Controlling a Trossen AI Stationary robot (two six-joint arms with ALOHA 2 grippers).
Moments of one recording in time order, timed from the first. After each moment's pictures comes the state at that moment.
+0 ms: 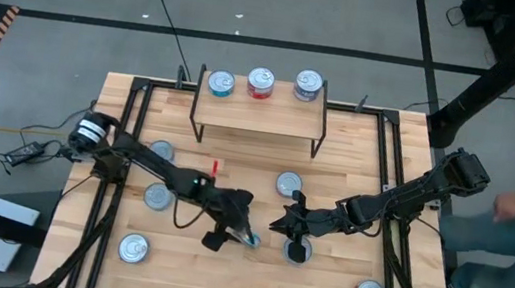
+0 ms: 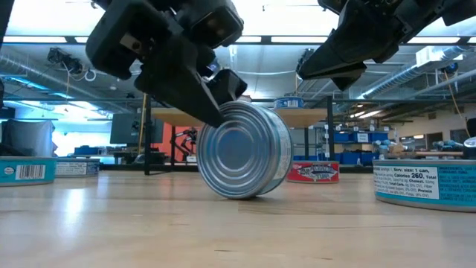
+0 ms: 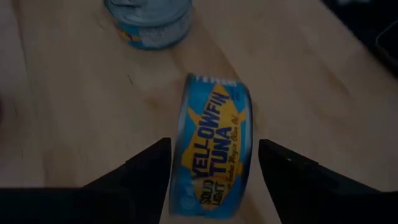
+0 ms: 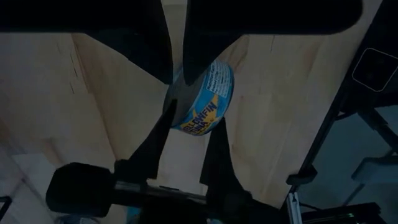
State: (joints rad) left arm -0.24 1.77 1.02 -0.02 0.17 0.13; right arm 0.40 1.48 0.74 0.16 0.24 0.36
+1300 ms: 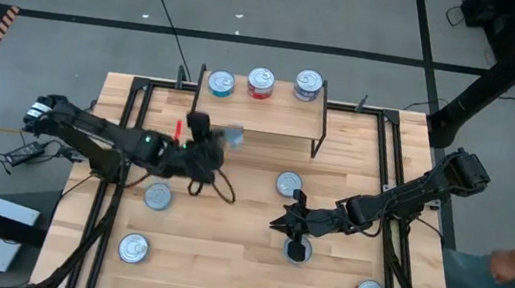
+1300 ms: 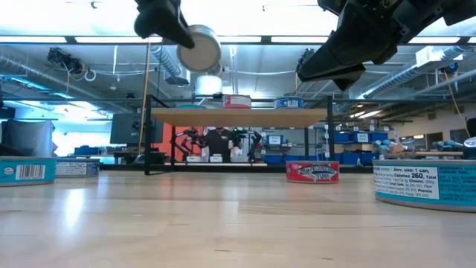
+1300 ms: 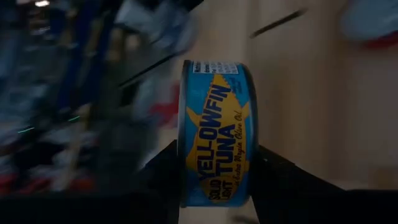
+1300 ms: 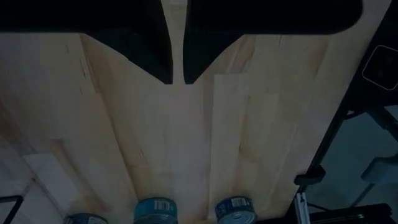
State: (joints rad) left arm -0.18 1.33 1.18 -0.67 -0.94 0.29; right arm 0.40 1.48 0.74 0.16 0.27 0.36
